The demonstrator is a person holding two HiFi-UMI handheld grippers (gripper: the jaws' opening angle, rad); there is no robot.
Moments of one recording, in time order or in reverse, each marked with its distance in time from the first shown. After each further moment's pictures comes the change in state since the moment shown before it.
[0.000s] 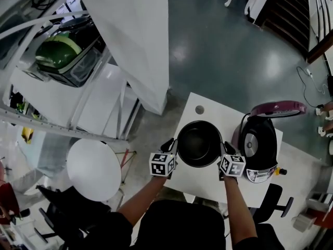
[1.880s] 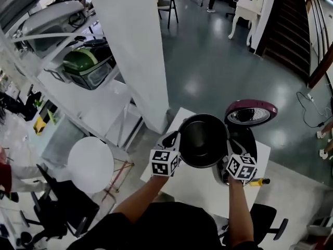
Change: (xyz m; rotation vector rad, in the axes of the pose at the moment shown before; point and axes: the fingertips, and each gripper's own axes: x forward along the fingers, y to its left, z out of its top) left arm -0.071 -0.190 0.126 0.173 -0.323 0.111; right arm -0.166 -0.070 0.133 0.017 -0.309 0.178
